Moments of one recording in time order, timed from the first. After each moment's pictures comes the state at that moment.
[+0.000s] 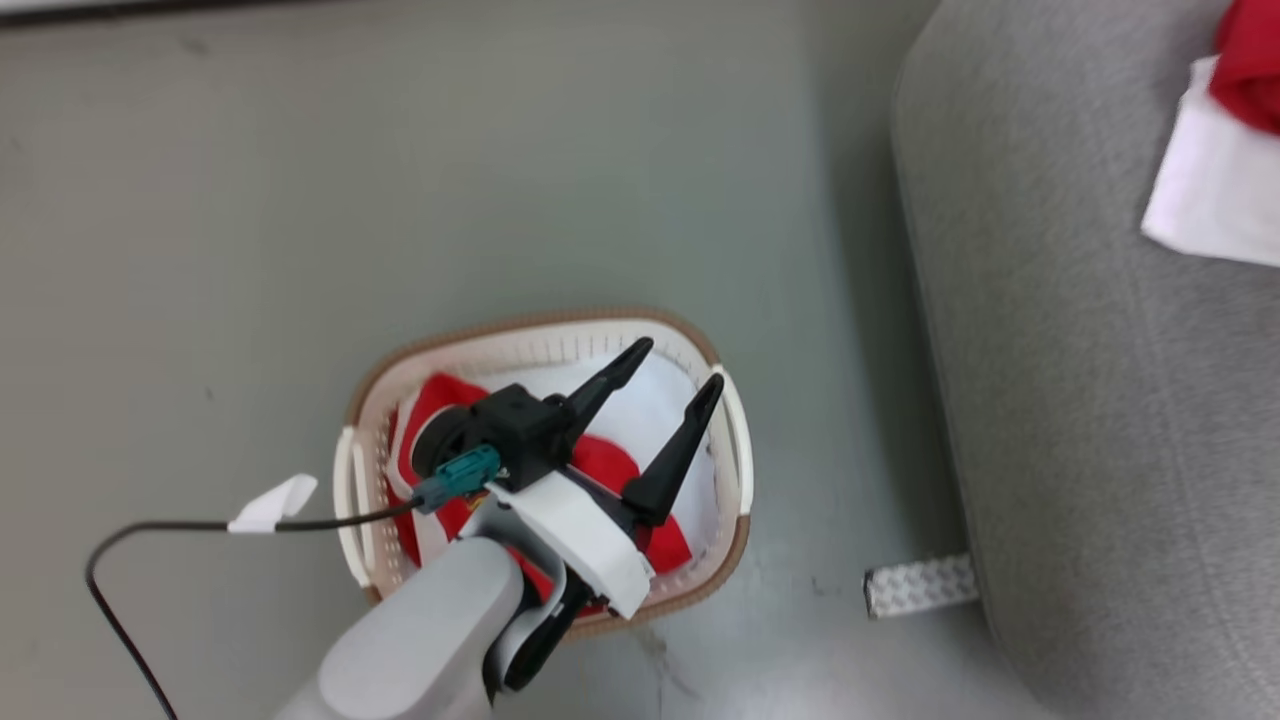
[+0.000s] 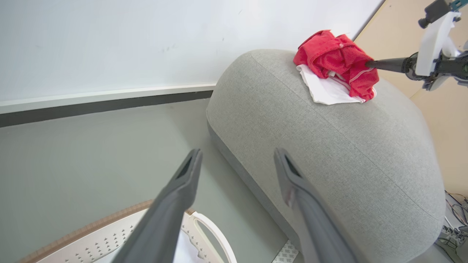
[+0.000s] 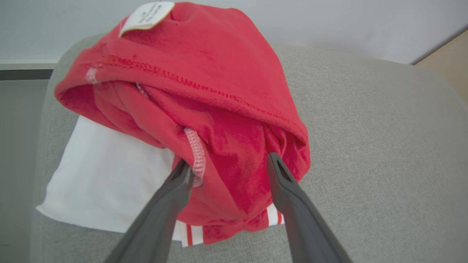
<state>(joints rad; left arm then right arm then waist) -0.67 0.24 -0.82 0.33 -0.59 -0.03 -0.25 -1.11 -0.55 0.27 1.11 0.46 0.13 0.10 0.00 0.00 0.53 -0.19</state>
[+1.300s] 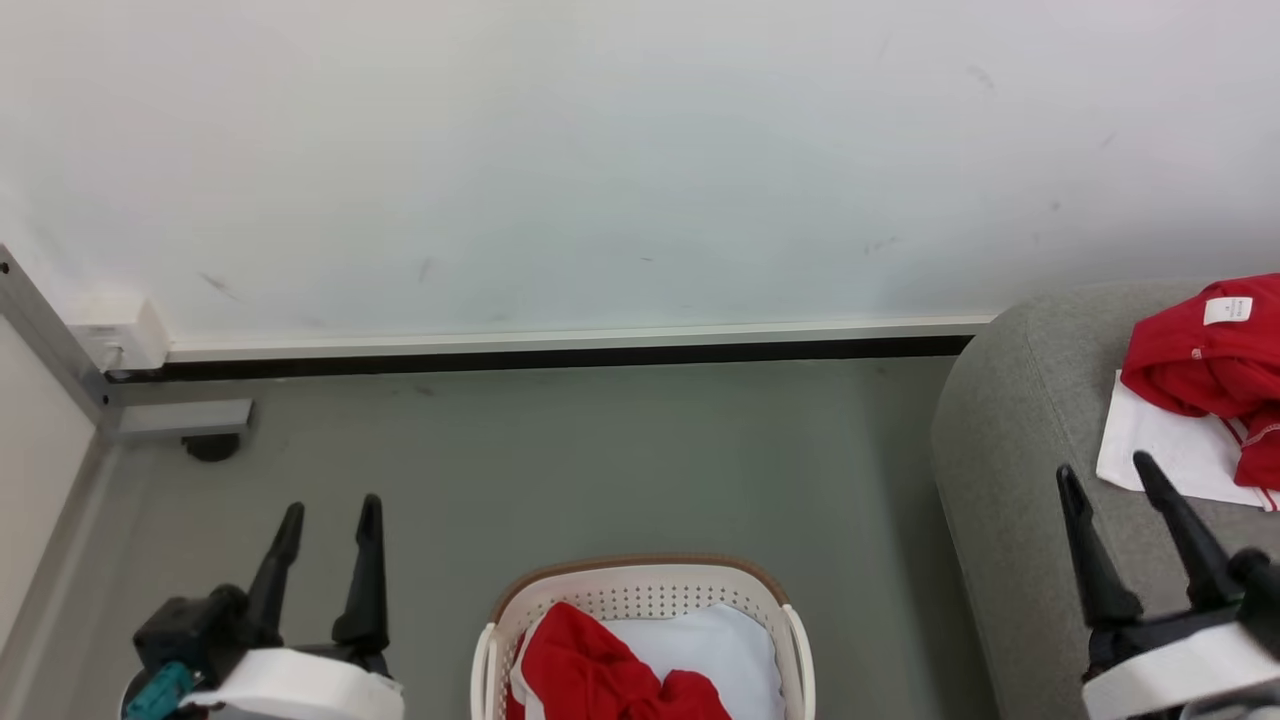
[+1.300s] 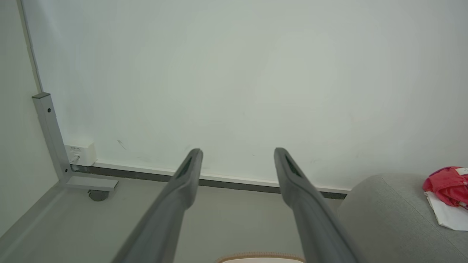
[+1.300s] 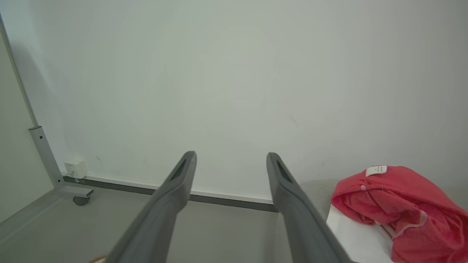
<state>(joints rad) -0.12 0.25 -0.20 0.17 -0.45 0.06 -0.26 -0.20 -0.31 0.18 0.22 0.45 0.13 -0.21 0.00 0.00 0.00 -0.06</state>
